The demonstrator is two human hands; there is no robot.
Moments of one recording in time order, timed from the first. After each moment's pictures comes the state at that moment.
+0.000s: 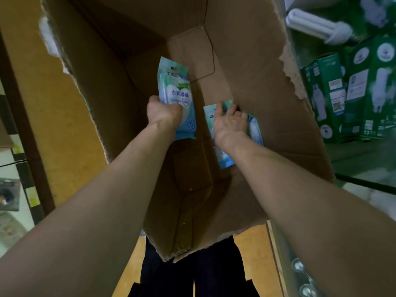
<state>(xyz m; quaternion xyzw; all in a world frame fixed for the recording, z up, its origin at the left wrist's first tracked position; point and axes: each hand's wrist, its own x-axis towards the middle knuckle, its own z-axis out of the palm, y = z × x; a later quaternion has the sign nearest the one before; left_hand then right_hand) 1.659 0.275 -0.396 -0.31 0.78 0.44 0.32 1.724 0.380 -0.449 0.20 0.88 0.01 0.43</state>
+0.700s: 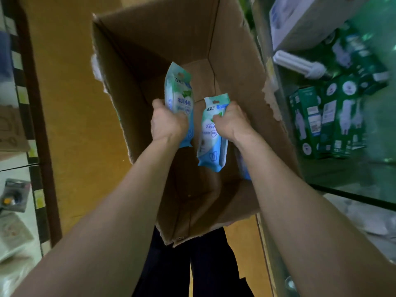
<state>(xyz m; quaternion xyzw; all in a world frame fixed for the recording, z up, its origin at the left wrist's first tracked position) 1.664 0.271 -0.344 -0.23 0.84 0.43 0.26 1.704 0.395 -0.355 0.40 0.81 -0.38 0.22</state>
